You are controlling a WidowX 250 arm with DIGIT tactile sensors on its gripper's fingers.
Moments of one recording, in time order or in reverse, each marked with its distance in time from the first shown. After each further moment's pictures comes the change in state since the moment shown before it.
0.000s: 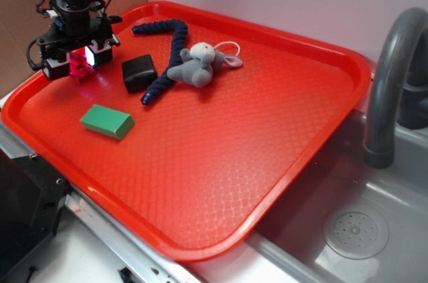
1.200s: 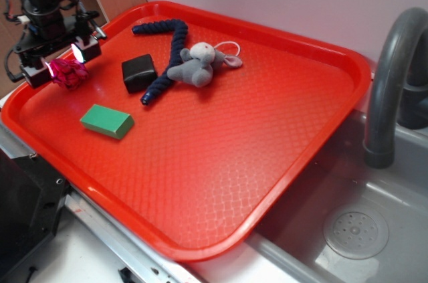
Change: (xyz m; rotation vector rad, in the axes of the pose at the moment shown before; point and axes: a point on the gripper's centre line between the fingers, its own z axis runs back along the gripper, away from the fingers) arm 0.005 0.010 0.003 -0.123 -0.041 0.038
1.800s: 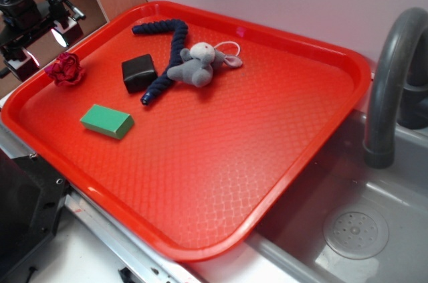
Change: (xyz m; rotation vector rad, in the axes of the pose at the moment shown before) arm 0.031 0.015 0.010 -0.155 0.021 0.167
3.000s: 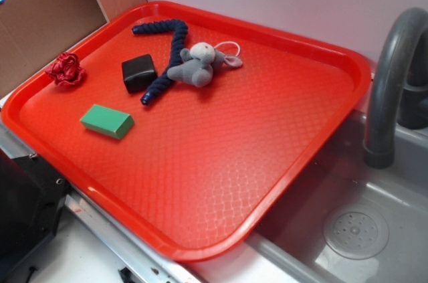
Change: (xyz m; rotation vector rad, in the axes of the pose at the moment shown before) arm -0.065 0.011 0.161 -0.354 0.166 -0.577
